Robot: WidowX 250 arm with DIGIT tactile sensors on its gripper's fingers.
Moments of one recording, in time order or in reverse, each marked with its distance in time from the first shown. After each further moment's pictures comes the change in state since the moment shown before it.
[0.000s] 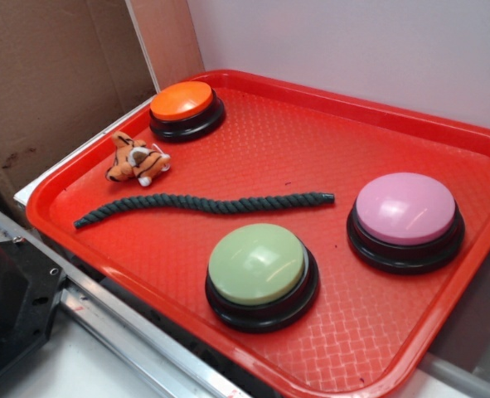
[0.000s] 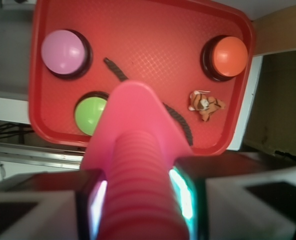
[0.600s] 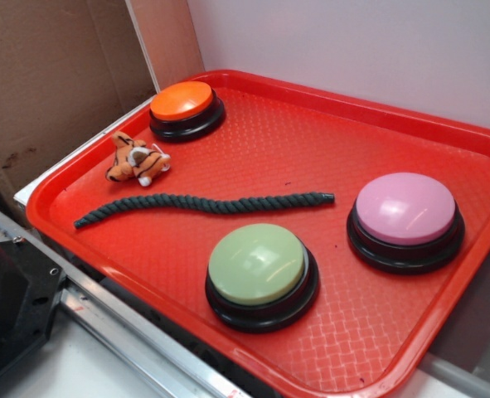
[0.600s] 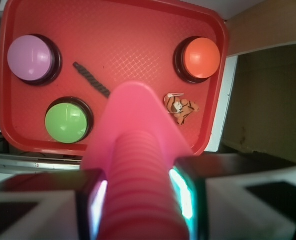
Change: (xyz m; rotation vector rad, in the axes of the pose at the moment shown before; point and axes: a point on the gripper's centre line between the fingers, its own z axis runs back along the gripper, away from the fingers) arm 0.008 0.027 -0.002 0.041 0.008 0.002
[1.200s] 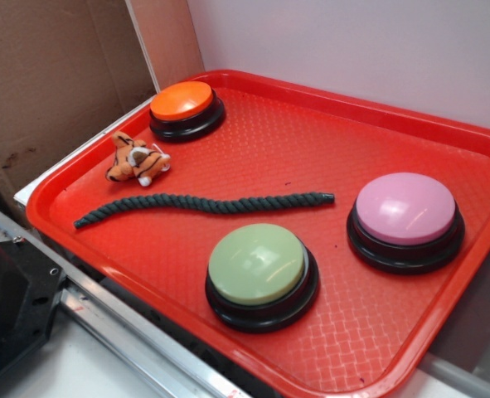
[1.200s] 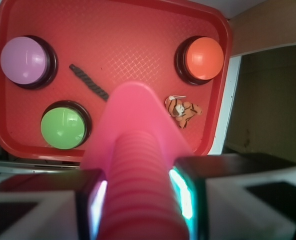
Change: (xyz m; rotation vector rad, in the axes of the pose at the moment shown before) arm 0.005 0.002 -0.012 -0.002 -0.015 0.019
